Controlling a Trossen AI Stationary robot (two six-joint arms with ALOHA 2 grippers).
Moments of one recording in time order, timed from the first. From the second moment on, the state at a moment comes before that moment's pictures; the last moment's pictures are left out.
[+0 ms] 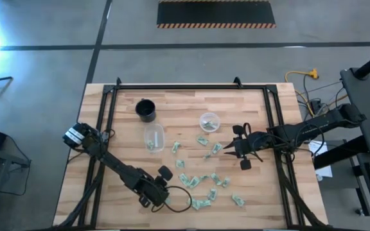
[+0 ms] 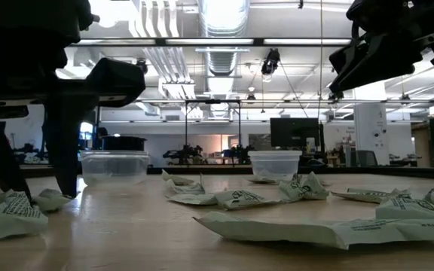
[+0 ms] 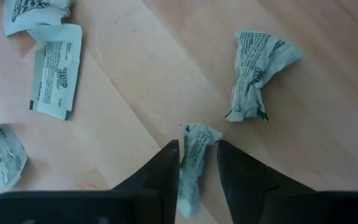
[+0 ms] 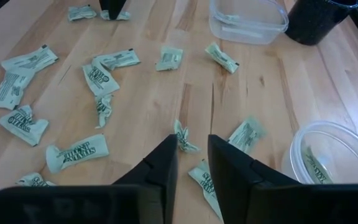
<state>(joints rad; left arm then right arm) -0.60 1.80 1.05 -0.41 -0.21 0.13 0.24 0.97 0.49 -0.14 0.15 -0.03</state>
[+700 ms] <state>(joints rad) -0.60 1.80 1.21 -0.80 -0.46 -0.11 0.24 0.97 0.48 -0.14 0.15 -0.03</state>
